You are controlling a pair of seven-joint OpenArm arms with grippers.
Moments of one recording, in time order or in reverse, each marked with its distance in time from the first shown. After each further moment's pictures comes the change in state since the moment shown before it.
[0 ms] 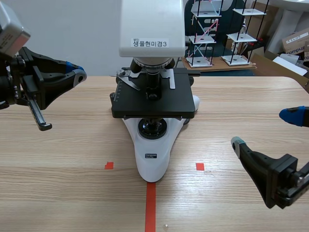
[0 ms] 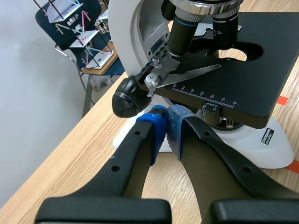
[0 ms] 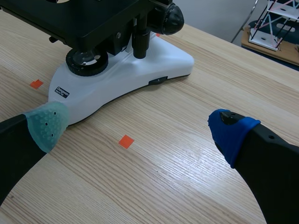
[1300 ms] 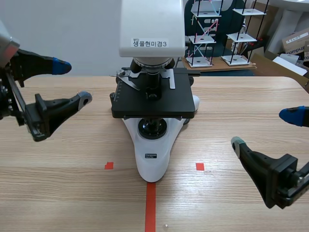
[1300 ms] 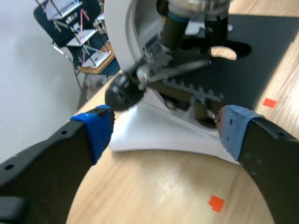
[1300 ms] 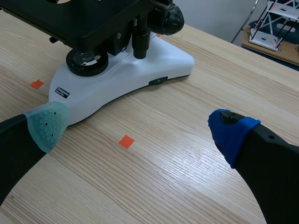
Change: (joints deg) left arm 6.6 -1.7 -1.4 0.2 -2.2 2.6 -4.7; right arm 0.0 0.0 0.0 0.0 0.0 0.0 0.0
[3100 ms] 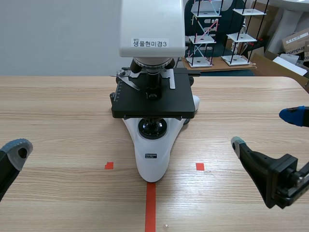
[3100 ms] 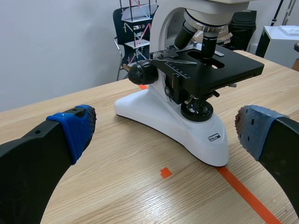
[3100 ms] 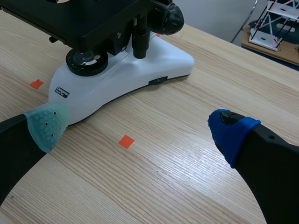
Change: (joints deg) left arm 47.9 22.8 -28.8 16.5 4.6 2.2 -20.5; right arm 0.0 0.0 0.0 0.0 0.0 0.0 0.0
